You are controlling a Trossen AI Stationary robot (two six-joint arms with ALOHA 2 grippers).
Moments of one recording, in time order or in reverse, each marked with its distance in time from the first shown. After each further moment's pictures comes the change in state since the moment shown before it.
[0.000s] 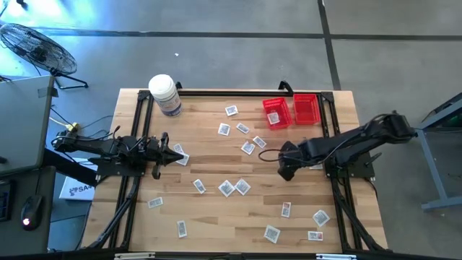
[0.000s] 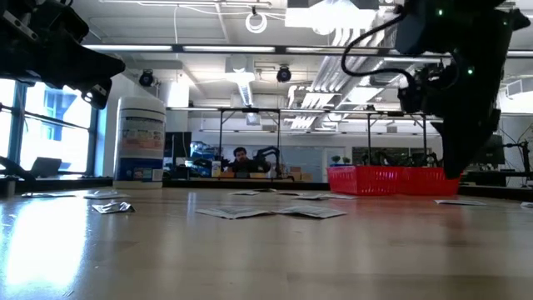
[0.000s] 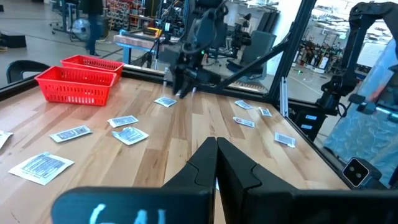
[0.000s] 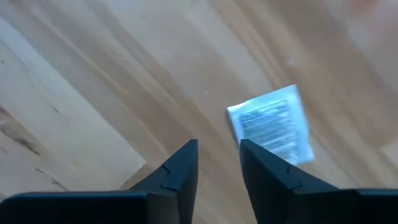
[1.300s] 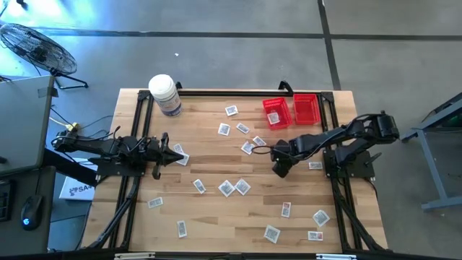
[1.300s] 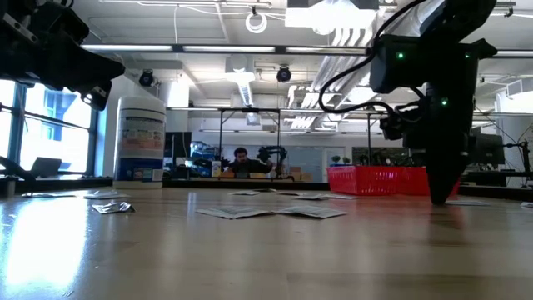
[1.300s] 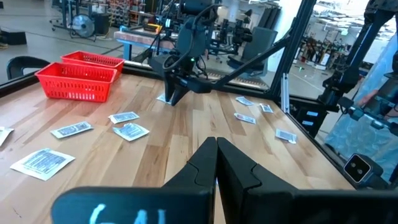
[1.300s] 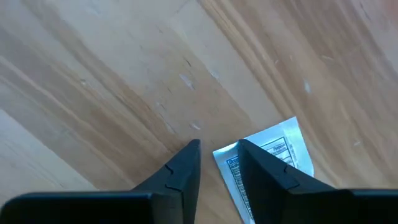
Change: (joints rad) left arm 0.000 0.000 0.000 -0.015 0.000 0.000; right arm -0.148 0.208 0.011 0.063 -0.030 -0.129
